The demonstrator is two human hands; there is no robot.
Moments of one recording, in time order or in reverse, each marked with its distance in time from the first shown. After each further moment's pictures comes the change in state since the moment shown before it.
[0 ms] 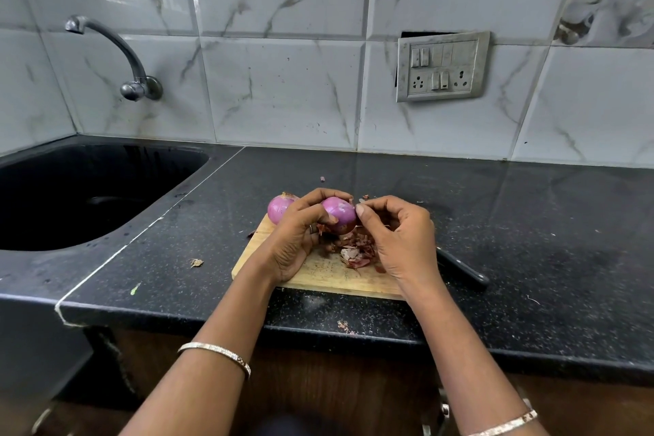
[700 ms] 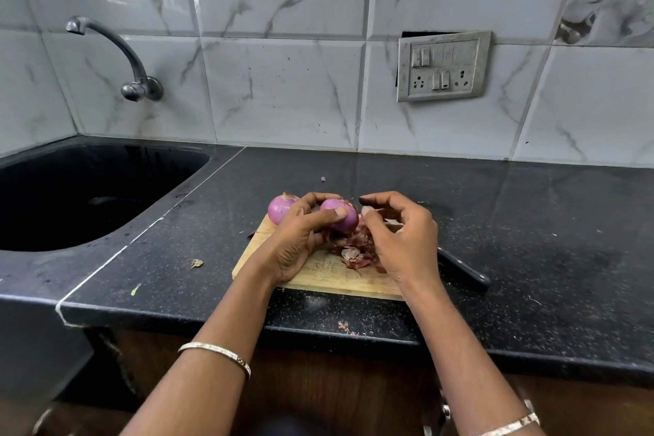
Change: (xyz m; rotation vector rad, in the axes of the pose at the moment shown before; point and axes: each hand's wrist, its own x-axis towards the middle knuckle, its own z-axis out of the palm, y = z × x) left_hand 0.004 -0.004 -0.002 -0.100 0.051 -0.041; right_hand -0.002 -0.002 0.000 -0.062 0.050 -0.020
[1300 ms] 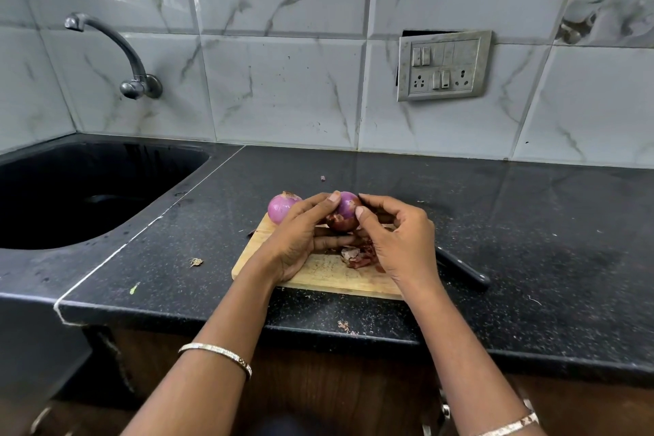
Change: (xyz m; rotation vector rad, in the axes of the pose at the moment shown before) left_hand 0.001 0.001 0.004 0.052 0.004 -0.023; right_hand -0.001 0.000 0.000 0.009 -0.053 0.037
